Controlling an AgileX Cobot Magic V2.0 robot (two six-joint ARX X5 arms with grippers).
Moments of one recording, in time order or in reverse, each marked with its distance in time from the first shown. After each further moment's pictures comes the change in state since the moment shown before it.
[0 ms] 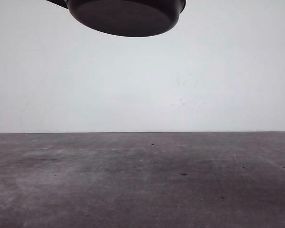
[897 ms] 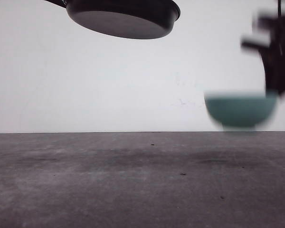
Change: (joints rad) left arm 0.000 0.010 0.005 0.029 -0.035 0.073; right arm -0.914 0.114 -0.214 -1.182 -0.769 1.595
